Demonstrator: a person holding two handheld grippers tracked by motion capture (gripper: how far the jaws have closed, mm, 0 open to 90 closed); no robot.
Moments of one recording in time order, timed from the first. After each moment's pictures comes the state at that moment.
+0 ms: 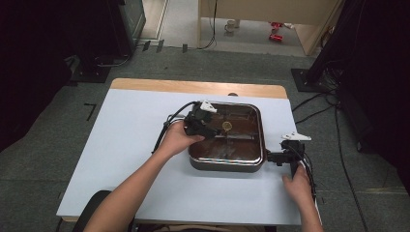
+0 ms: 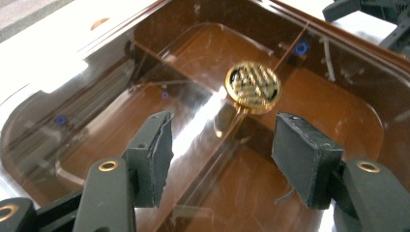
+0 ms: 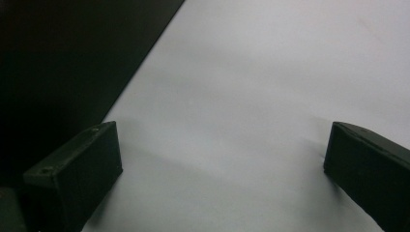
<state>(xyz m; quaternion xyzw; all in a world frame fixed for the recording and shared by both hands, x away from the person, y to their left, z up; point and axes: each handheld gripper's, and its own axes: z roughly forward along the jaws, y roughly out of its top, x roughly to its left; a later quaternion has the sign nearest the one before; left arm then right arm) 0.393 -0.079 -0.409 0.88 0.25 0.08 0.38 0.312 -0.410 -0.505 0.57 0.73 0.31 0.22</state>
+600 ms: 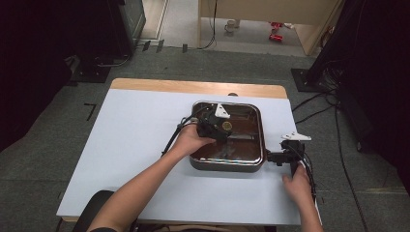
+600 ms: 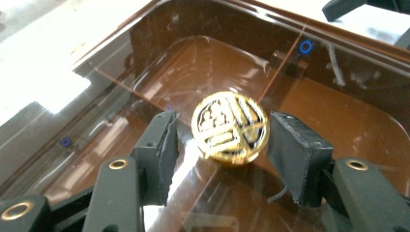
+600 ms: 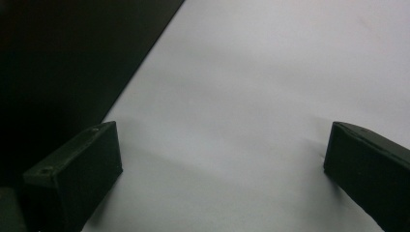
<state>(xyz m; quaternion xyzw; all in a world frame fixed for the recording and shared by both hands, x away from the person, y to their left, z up) 0.391 -0.115 -0.428 0.89 0.21 0.11 0.39 0.312 -0.411 -0.505 0.57 0.73 0.31 0.22</state>
